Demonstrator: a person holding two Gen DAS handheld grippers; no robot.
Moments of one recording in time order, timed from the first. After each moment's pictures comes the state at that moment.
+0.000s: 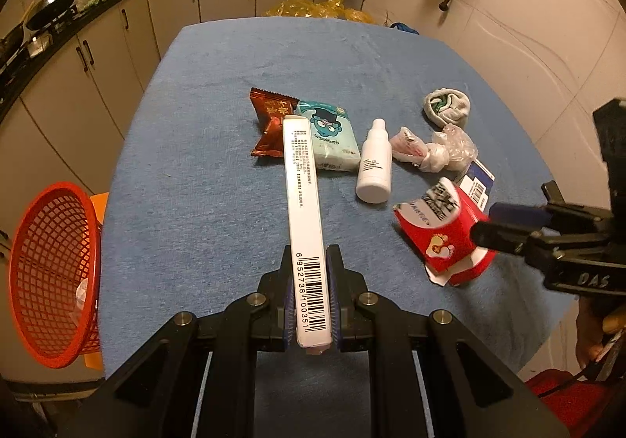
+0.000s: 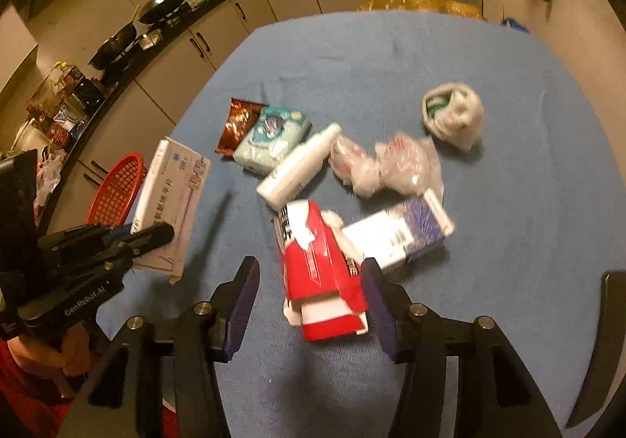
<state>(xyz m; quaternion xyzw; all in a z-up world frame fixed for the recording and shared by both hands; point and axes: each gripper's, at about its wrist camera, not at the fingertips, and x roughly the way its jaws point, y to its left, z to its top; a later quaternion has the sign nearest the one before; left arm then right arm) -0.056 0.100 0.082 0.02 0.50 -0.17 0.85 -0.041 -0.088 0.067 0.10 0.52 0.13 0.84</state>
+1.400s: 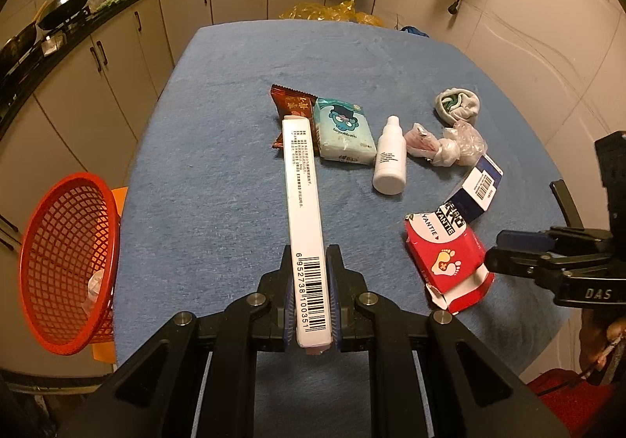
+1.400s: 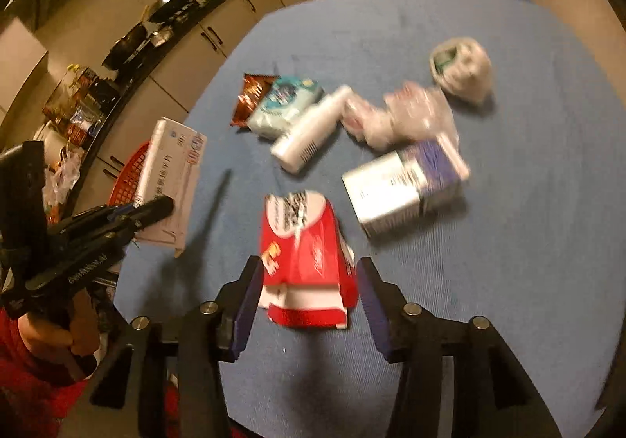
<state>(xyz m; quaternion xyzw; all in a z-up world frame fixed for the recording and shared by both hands) -0.063 0.103 0.081 0.03 0.49 -0.14 0.86 -0.063 -0.095 0.047 0.14 0.54 0.16 0.82</state>
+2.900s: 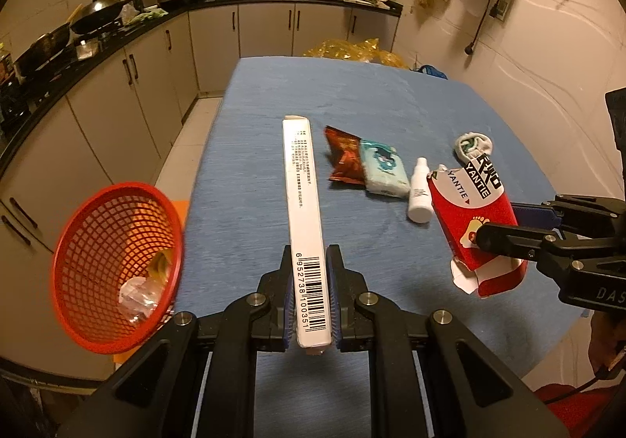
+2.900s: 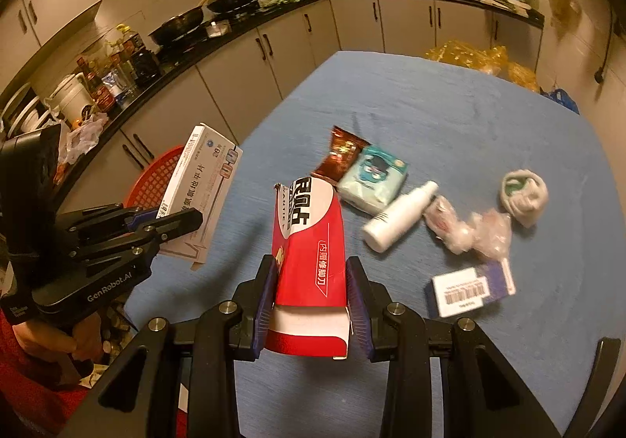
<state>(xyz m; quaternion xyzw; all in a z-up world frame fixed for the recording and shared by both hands) -0.082 0.159 0.115 0.00 0.44 -0.11 0.89 -0.048 -0.005 0.112 0.02 0.46 0.21 0.86</state>
